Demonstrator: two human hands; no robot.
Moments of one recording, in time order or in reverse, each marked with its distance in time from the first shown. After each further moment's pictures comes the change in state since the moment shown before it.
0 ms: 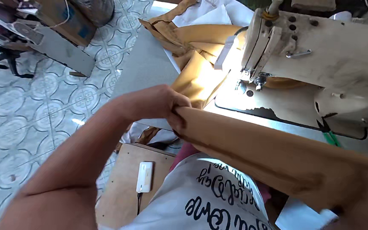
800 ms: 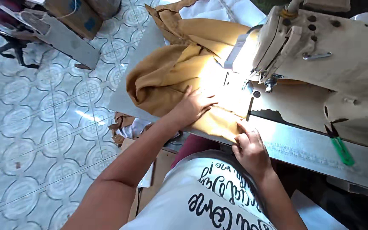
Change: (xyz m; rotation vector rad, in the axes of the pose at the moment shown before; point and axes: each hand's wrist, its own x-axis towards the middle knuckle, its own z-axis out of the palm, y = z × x) left_hand 0.042 -0.028 0.106 0.266 0.362 -0.154; right_hand -0.038 0.063 0.165 -0.431 -0.424 -0.341
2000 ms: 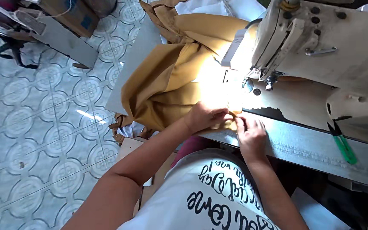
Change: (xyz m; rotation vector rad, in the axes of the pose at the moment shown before) left_hand 0.019 0.018 0.039 -0.193 0.349 0.331; right_hand 0.033 -0.001 0.017 0.065 0.180 0.294
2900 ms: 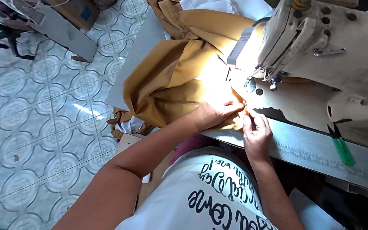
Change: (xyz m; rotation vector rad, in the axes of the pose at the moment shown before) left_hand 0.013 0.005 0.008 0.121 -0.179 -0.028; right_hand 0.002 0.006 0.000 0.232 0.084 0.090
